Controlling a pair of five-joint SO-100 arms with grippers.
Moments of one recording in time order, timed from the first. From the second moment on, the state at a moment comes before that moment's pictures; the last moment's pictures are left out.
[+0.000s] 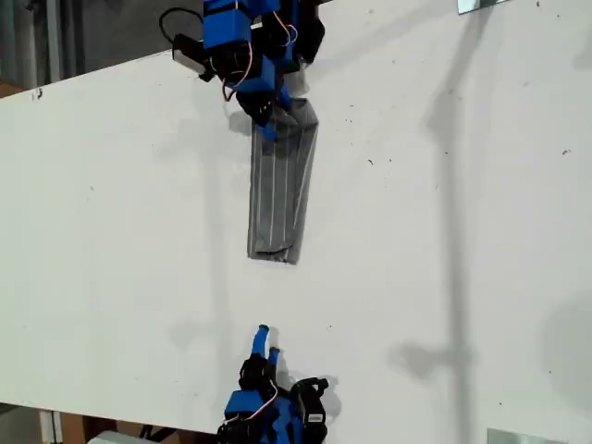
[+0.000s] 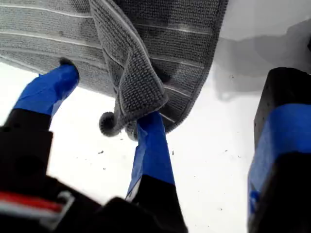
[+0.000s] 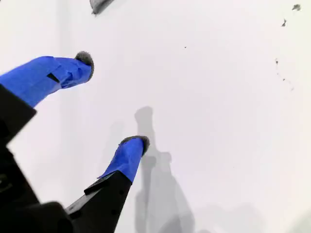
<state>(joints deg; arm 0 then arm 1) -22.9 178.8 170.4 74.6 -79.3 1.8 143.8 142.6 89.0 118.1</state>
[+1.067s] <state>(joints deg) -19.8 113.6 124.2 66.4 -66.6 11.8 139.9 131.1 93.3 99.2</state>
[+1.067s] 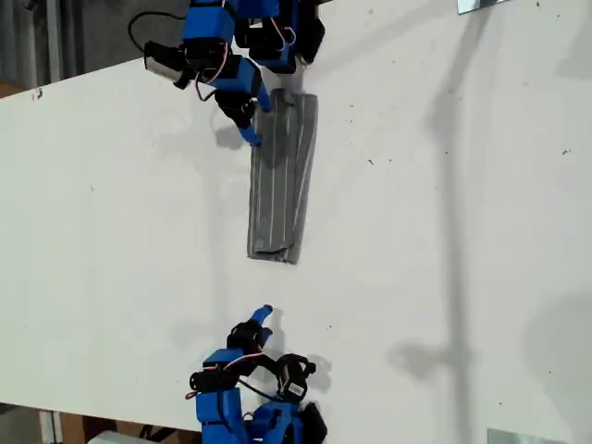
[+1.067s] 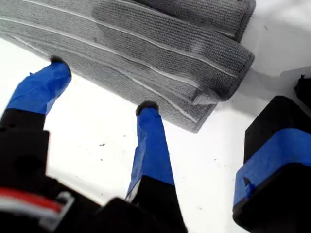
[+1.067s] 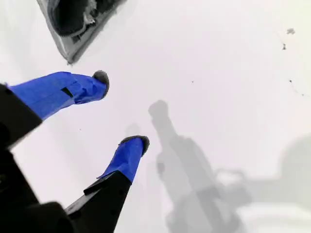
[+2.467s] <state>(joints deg) -15.0 56.4 53.4 81.7 -60.5 7.7 152.1 136.4 97.3 98.7</state>
